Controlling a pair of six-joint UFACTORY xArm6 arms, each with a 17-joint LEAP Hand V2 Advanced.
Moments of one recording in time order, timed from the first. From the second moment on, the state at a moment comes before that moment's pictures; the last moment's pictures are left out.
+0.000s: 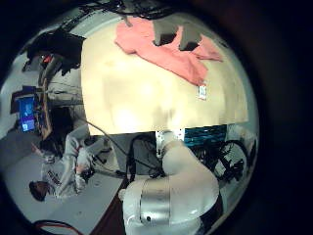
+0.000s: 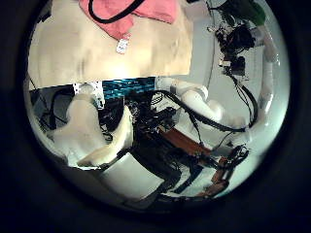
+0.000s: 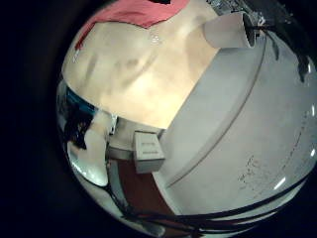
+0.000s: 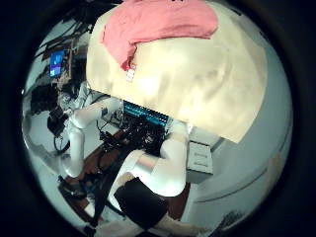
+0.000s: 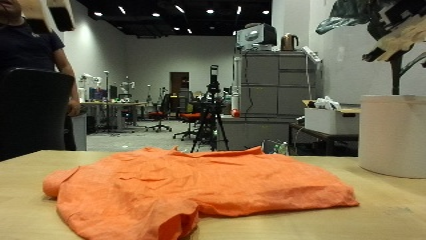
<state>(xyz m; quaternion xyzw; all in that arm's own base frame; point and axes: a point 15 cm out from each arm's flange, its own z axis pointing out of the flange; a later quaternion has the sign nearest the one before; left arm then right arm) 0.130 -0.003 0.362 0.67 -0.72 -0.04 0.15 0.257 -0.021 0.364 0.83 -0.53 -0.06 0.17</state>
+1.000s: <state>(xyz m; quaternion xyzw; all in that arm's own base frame) 0.178 -0.049 0.274 0.61 -0.78 -0.03 0.13 0.245 -0.030 0.347 0.82 -0.54 -0.08 0.18</state>
